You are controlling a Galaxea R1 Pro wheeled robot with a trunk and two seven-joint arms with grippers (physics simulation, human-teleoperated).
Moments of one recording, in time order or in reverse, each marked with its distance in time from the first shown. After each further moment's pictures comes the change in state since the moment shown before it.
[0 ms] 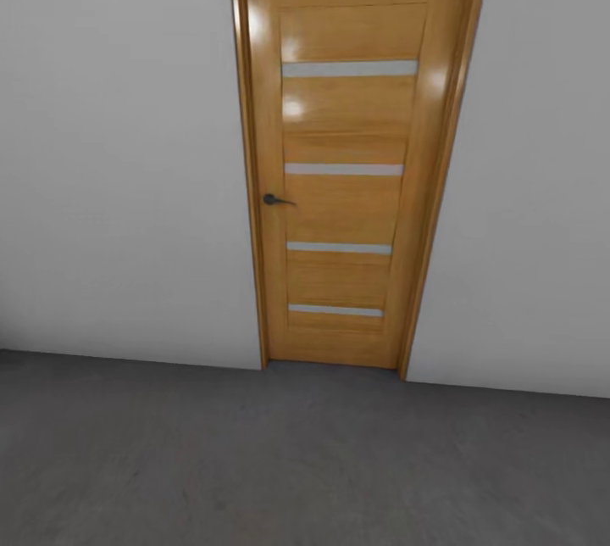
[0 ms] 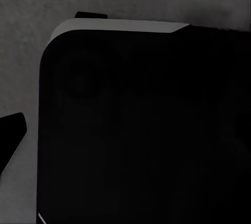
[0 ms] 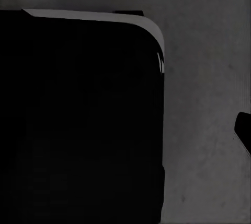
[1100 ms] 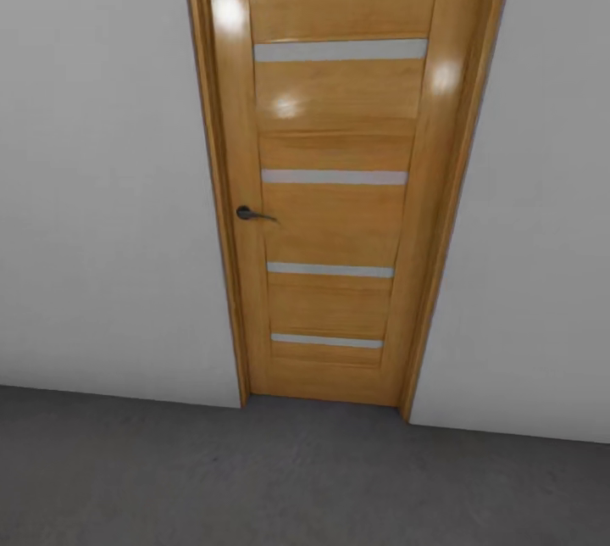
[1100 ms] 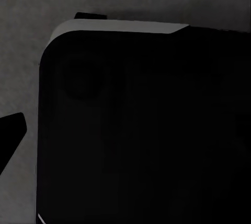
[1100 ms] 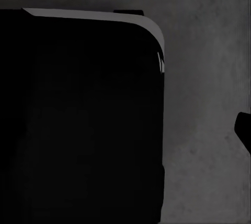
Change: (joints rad) left arm 0.000 0.000 0.000 -0.001 0.000 -0.001 0.000; right arm 0.000 0.000 0.001 0.000 0.000 0.001 0.000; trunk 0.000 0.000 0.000
